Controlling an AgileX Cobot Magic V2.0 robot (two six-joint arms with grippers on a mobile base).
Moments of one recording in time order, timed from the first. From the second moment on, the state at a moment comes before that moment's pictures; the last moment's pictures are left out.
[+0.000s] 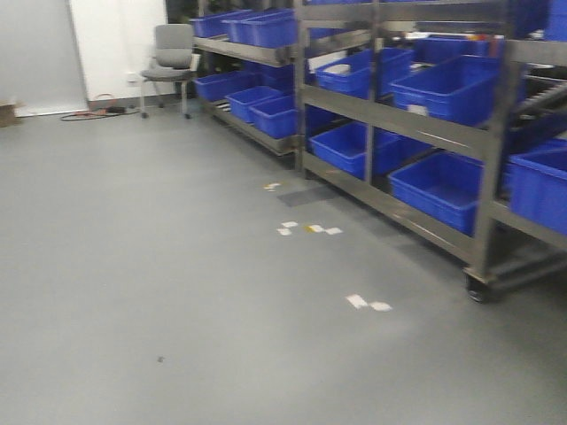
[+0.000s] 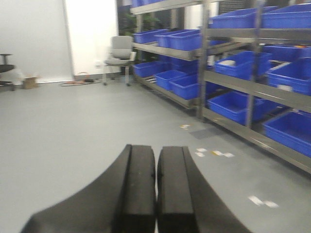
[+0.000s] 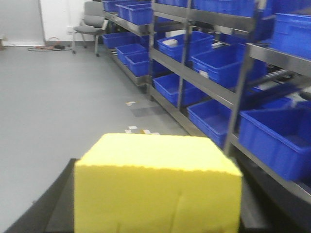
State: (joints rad) left arm 0.02 -0.01 0.00 0.00 0.02 -0.06; right arm 0.05 0.26 -0.24 -0.06 0.08 0.07
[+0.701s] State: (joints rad) left arm 0.02 -0.01 0.00 0.00 0.02 -0.06; right arm 0.05 0.26 -0.24 -0.06 0.08 0.07
